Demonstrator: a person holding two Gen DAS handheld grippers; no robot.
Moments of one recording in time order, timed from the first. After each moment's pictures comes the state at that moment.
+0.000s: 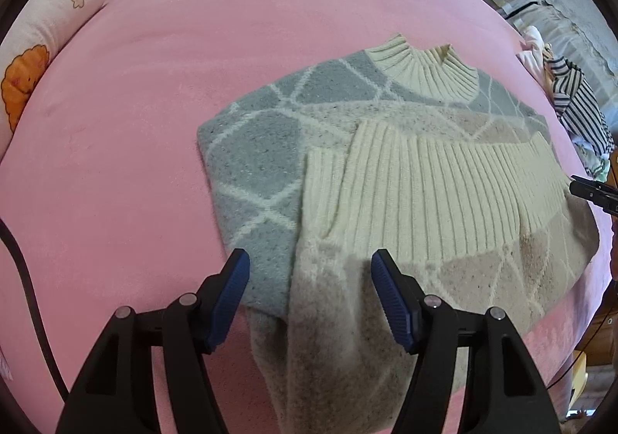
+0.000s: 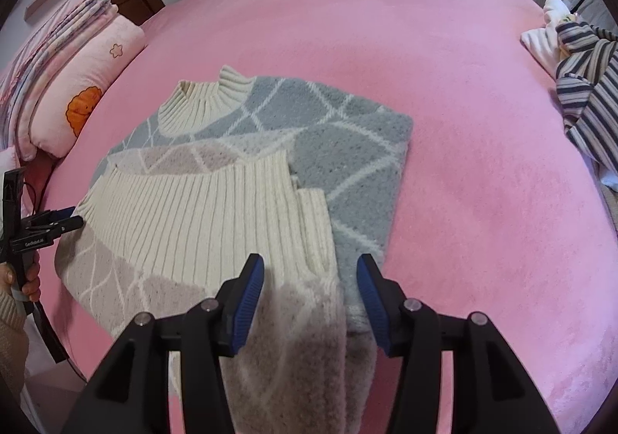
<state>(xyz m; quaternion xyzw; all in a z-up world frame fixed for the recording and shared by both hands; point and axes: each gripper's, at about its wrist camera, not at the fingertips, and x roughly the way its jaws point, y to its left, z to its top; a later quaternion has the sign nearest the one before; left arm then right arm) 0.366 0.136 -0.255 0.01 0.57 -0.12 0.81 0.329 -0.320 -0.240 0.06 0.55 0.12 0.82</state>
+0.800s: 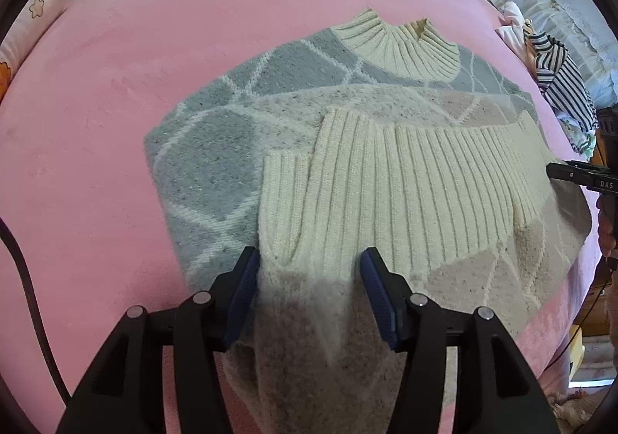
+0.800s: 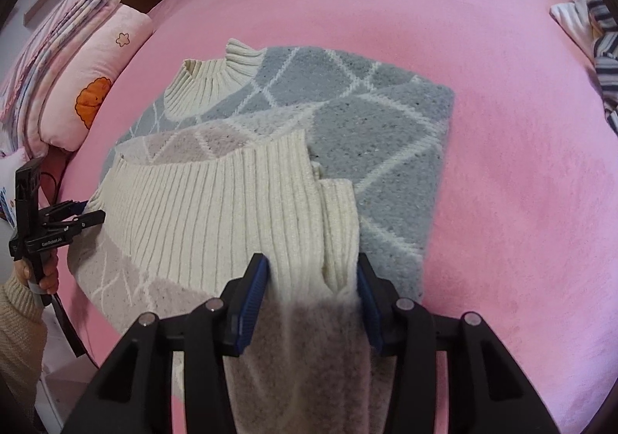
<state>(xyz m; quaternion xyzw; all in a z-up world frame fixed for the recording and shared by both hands) 0.384 0.121 -0.273 0.02 0.59 -0.17 0.78 0.353 -0.314 -0.267 0.11 0.59 0.16 0.78</state>
